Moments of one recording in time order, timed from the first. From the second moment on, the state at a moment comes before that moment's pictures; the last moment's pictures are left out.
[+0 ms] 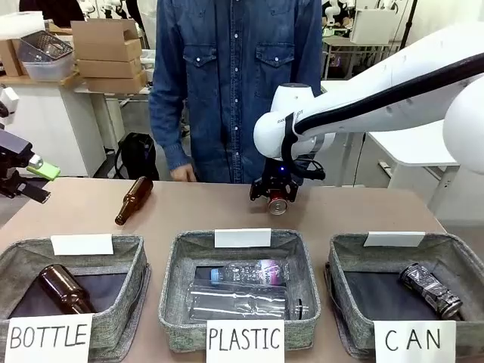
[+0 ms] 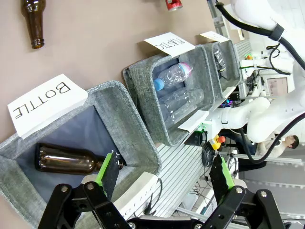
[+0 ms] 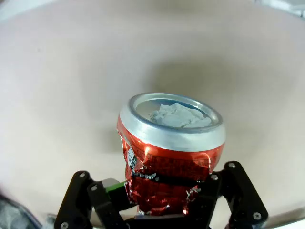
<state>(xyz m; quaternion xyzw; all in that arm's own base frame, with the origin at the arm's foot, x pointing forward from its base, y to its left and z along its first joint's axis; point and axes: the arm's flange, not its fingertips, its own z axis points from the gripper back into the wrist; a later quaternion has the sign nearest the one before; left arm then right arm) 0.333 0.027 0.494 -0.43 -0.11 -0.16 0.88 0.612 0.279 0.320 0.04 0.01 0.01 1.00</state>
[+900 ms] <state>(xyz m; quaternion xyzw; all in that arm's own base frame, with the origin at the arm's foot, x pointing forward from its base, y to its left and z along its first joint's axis) 0.333 0.027 0.494 -0.43 -0.11 -0.16 0.88 0.355 0.063 0.495 0.19 0.16 0.20 0.95</state>
